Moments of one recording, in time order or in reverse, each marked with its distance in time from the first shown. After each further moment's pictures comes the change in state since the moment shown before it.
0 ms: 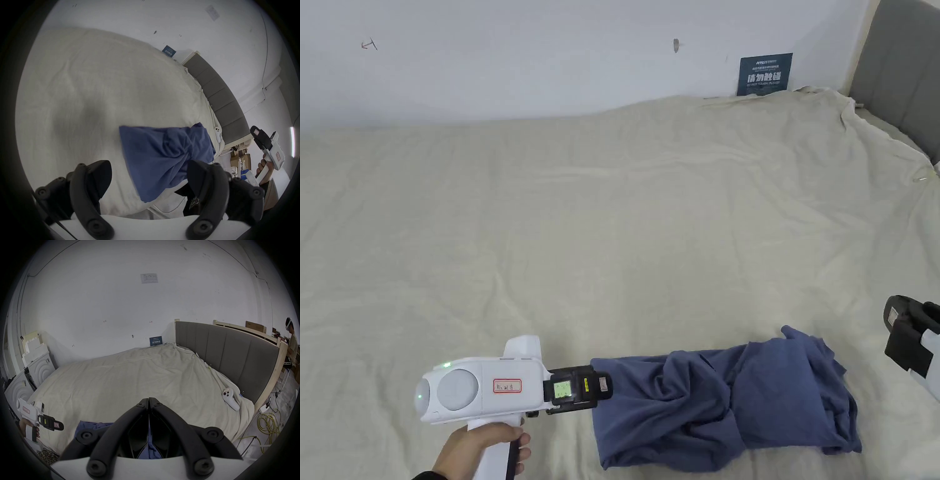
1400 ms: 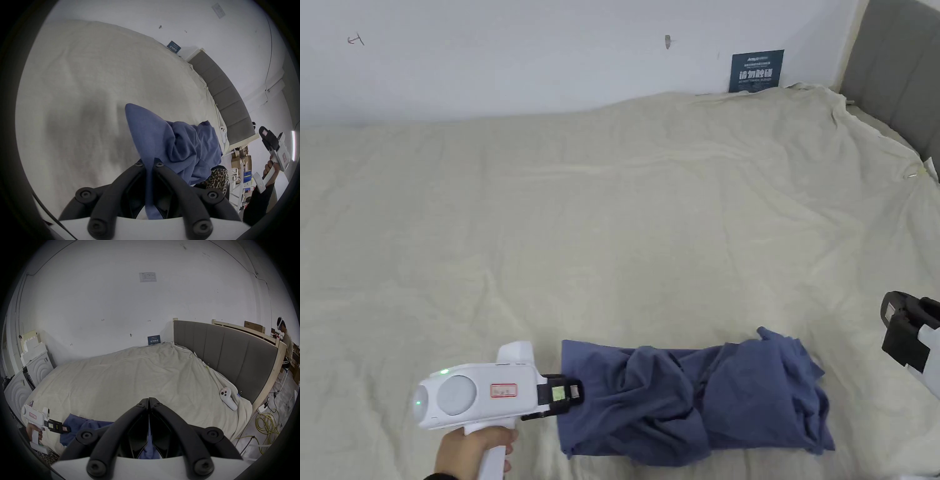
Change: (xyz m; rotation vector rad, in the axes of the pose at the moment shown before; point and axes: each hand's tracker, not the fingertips) left arm -0.014 0.001 -0.005 0.014 0.049 0.006; right arm 0.001 0.005 -0.001 -0.004 -0.011 0.006
